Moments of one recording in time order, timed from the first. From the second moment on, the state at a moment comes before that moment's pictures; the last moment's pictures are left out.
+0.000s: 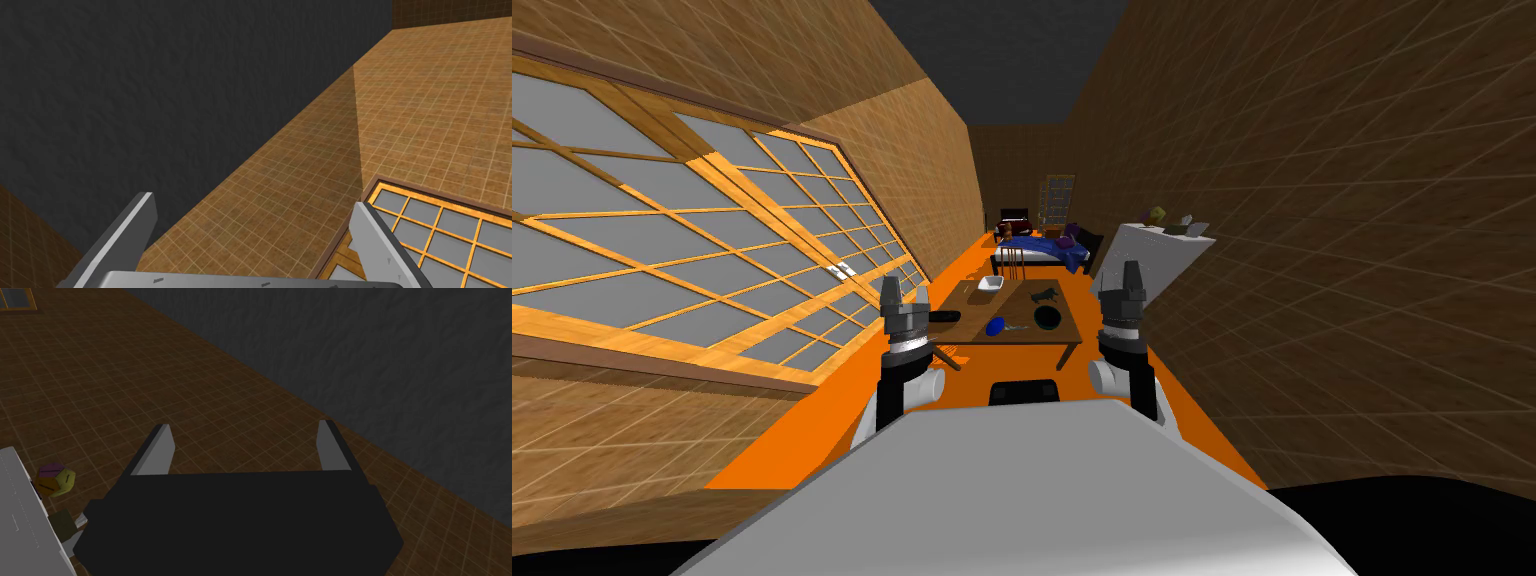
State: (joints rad) left arm 0.48 0.00 0.06 -2.26 -0.07 -0.53 -0.07; right arm 0.50 0.02 0.05 -2.36 0.06 -0.48 0.10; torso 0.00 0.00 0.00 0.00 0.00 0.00
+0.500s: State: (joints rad) left arm 0.45 0.09 0.07 -2.21 -0.07 -0.43 -0.05; right arm 0.50 0.02 0.05 -2.36 0.06 -0.48 0.10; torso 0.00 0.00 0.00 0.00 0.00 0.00
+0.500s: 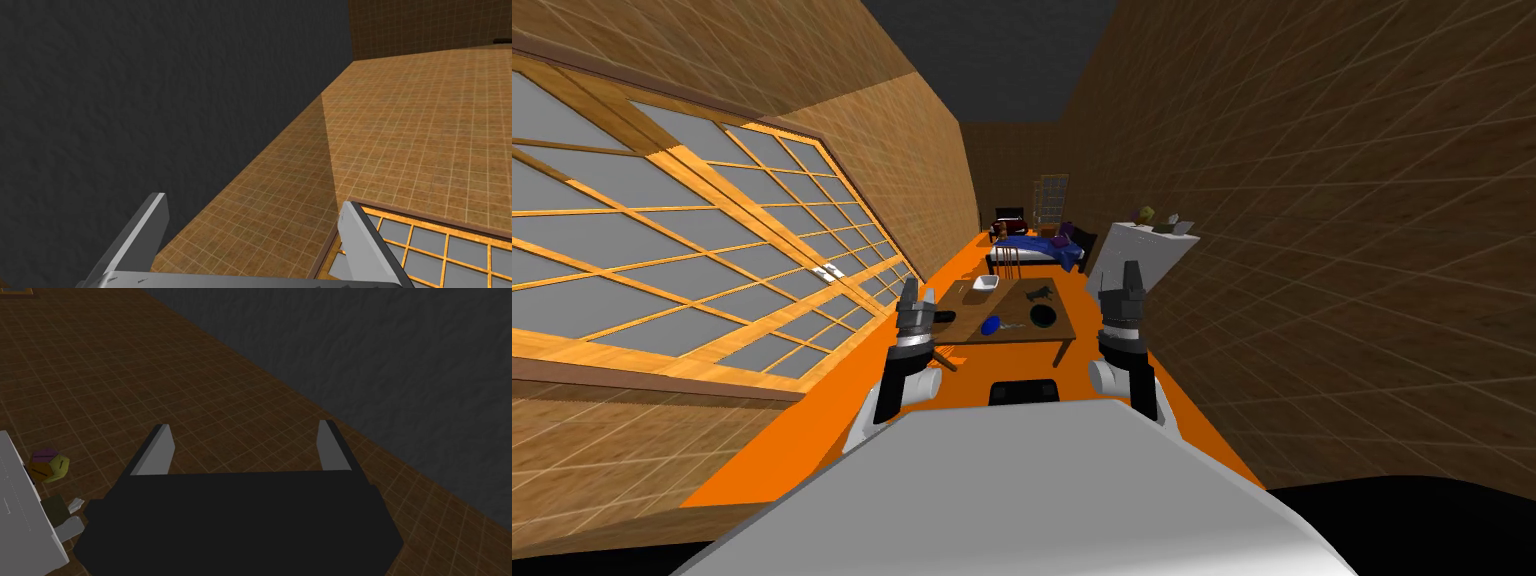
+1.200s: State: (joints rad) left arm 0.36 0.14 0.11 -2.11 -0.07 -0.25 0.00; right arm 0.50 0.02 0.05 -2.36 0.06 -0.48 0.10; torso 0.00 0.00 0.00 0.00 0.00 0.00
